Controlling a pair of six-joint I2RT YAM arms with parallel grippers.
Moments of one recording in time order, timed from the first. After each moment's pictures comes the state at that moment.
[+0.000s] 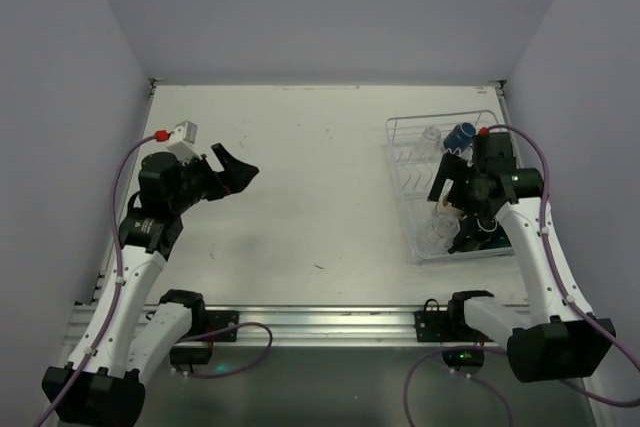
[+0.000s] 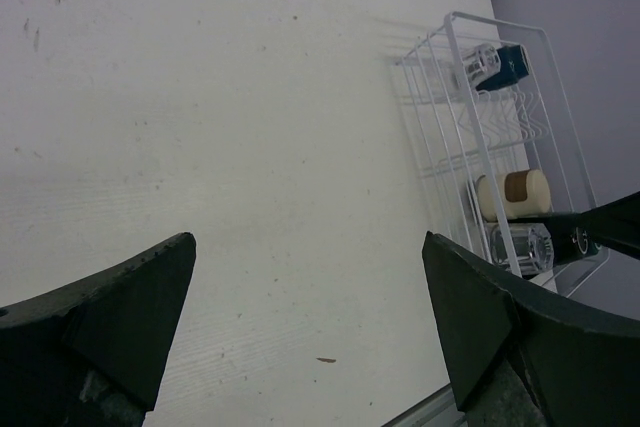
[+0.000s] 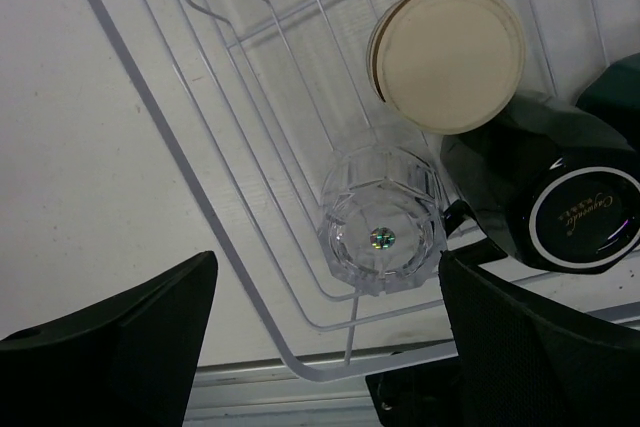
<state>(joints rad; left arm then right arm) -0.13 0.80 0.79 -0.36 0.34 -0.58 0.07 1.08 1.11 -1.06 0.01 0.44</state>
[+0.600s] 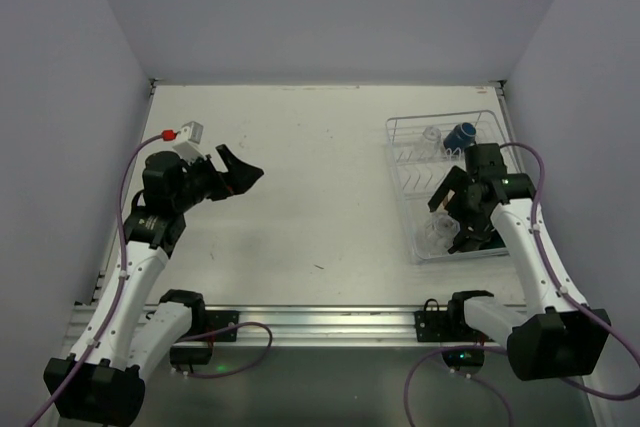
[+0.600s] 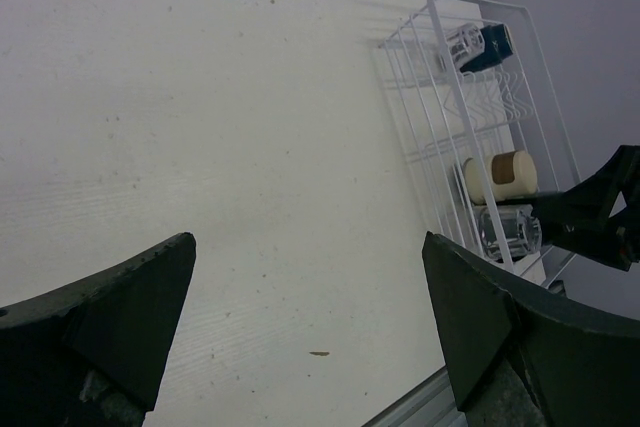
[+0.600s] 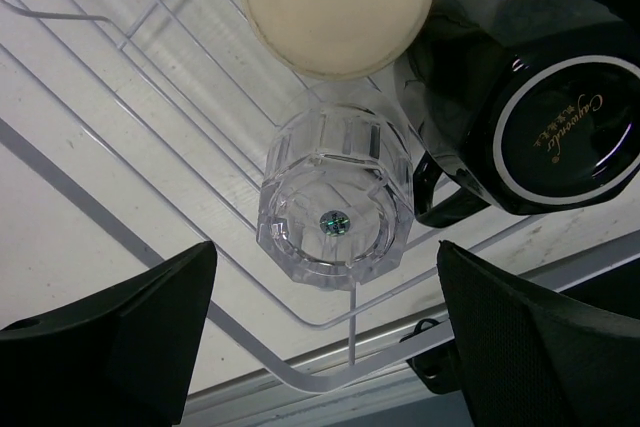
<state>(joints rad) -0.13 0.83 0.75 -0.31 0.41 -0.58 0.07 1.09 1.00 -1.09 0.12 0.70</state>
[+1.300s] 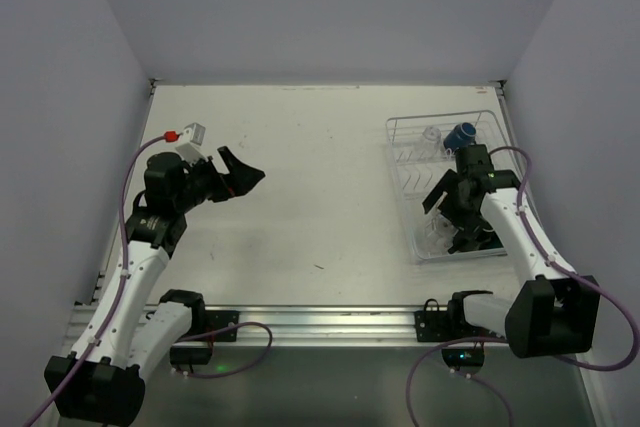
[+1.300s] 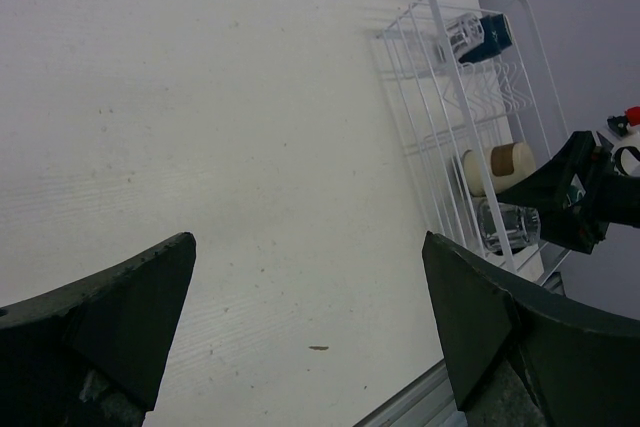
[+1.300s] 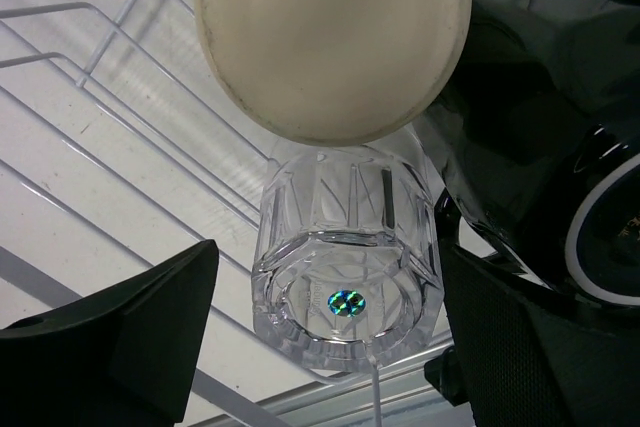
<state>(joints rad) -0.13 0.83 0.74 -0.30 0.43 -0.58 0.07 1.21 0.92 -0.97 0.11 0.77</state>
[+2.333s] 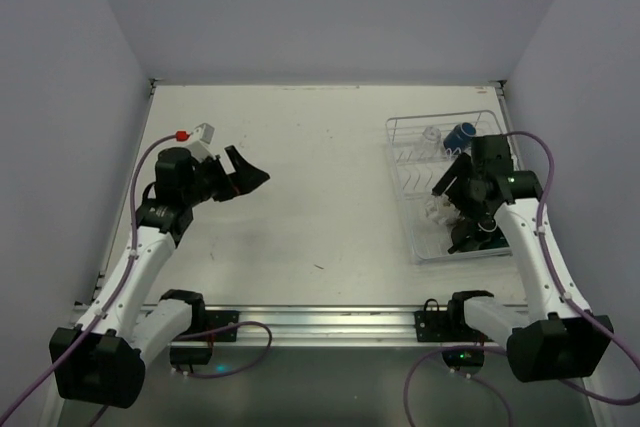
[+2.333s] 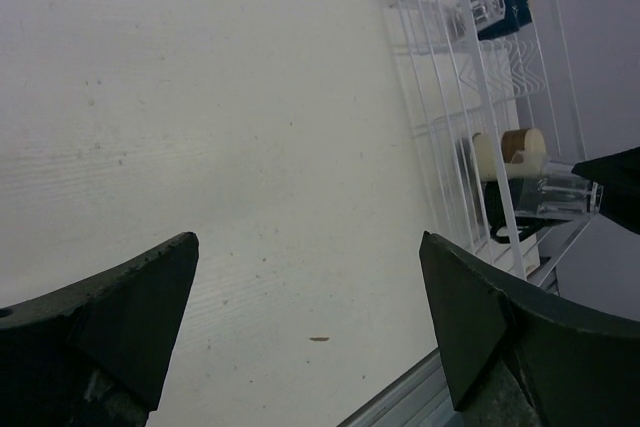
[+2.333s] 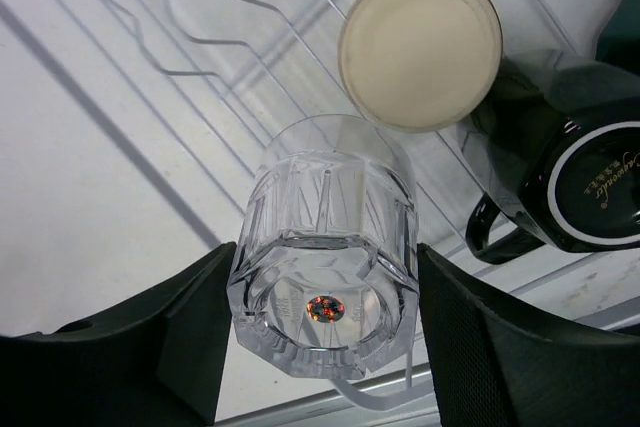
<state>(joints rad) -0.13 0.94 0.72 -0.27 0.45 -0.59 0.07 1.10 1.03 -1.00 0.09 0.74</state>
